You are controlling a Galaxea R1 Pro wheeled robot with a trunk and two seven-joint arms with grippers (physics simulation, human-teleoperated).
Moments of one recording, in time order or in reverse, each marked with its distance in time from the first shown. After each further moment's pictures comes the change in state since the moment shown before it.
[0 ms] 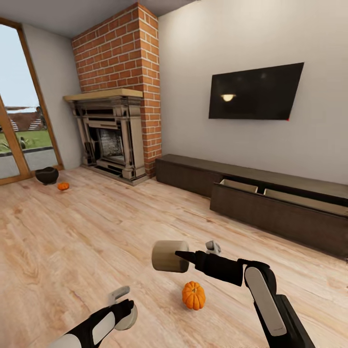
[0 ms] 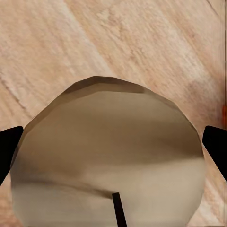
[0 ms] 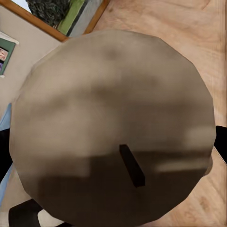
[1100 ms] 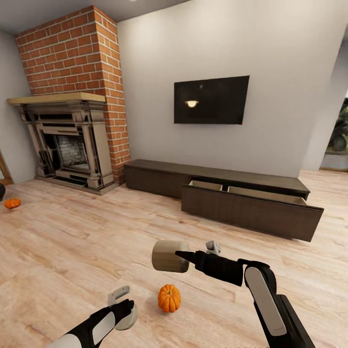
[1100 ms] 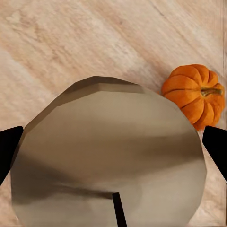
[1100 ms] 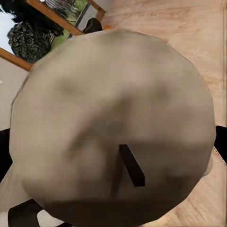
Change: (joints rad) left arm 0.000 -0.001 0.000 0.000 0.000 0.000 -0.002; right arm 0.000 0.000 -0.002 0.002 0.001 -0.001 0.000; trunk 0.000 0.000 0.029
